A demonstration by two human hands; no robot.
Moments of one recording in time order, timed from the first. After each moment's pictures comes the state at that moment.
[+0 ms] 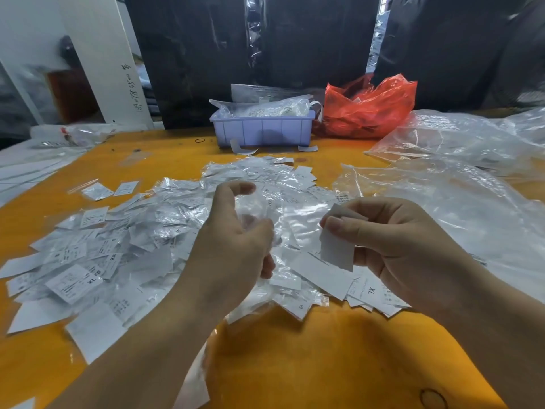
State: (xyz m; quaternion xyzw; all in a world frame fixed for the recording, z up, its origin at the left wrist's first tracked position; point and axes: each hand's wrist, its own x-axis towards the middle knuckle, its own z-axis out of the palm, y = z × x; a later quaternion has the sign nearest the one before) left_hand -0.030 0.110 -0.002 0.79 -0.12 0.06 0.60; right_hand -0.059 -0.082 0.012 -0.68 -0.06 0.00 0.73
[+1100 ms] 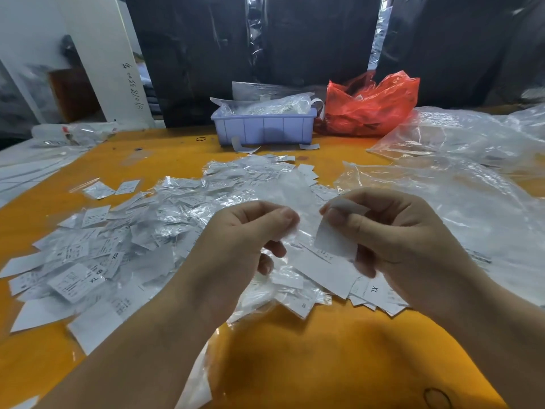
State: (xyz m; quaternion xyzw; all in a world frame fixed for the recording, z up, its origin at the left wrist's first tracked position) left_hand -0.031 0.109 0.005 0.69 -0.13 -0.08 0.71; right_hand -0.061 -0.081 0.008 -0.70 -0.16 -0.08 0.69
